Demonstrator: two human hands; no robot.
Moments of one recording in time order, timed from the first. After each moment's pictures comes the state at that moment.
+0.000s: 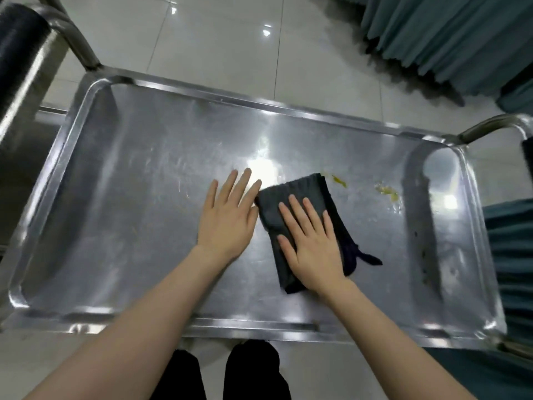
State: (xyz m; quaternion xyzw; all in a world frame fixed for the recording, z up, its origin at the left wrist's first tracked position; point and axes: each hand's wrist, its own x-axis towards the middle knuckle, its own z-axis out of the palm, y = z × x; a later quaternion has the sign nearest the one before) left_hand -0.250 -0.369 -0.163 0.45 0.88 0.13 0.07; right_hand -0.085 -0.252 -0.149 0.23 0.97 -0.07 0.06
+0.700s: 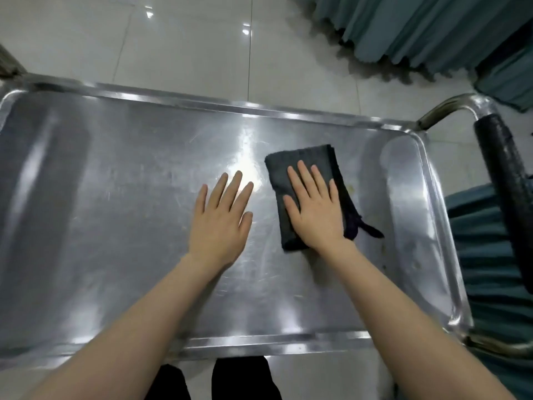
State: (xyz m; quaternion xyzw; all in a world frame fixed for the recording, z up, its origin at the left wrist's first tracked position) left_hand -0.194 -0.301 -0.172 0.46 0.88 0.12 0.05; right_hand -0.070 -0.134 -0.151 0.32 0.95 -0.06 0.04
